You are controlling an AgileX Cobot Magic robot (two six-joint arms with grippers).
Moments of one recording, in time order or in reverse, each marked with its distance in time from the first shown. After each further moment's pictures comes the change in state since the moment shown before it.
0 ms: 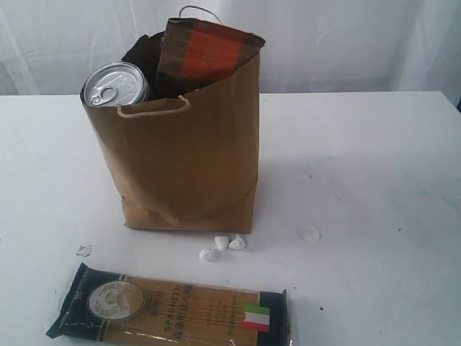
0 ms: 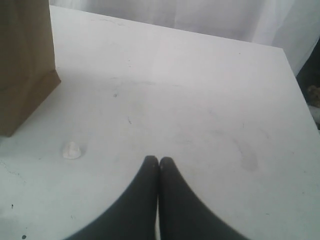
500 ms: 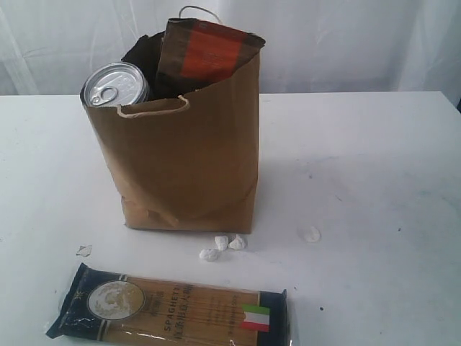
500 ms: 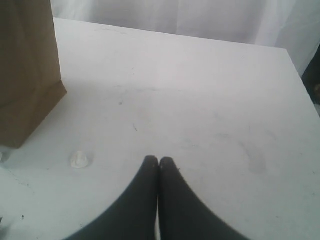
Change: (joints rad) left arm 0.146 -0.005 0.006 -0.091 -0.342 -0.990; right arm 0.000 0.000 0.000 0.000 -0.024 0.044
